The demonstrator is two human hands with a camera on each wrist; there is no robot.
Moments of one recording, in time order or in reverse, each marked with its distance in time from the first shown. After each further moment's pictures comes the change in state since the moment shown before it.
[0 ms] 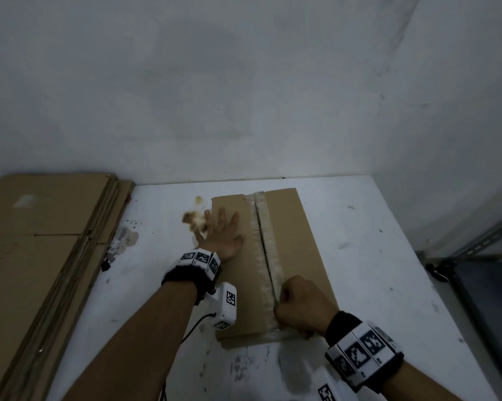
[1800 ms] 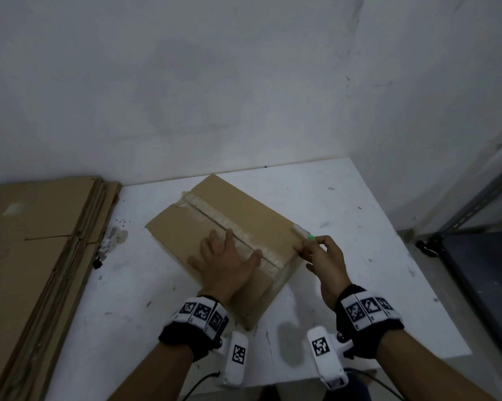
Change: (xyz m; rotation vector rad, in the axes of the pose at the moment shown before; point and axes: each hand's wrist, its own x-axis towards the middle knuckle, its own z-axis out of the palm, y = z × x) left_hand -0.088 0.055 0.068 -0.170 0.257 -0.081; right_hand 0.003 0.066 -0.009 1.084 0.571 0.095
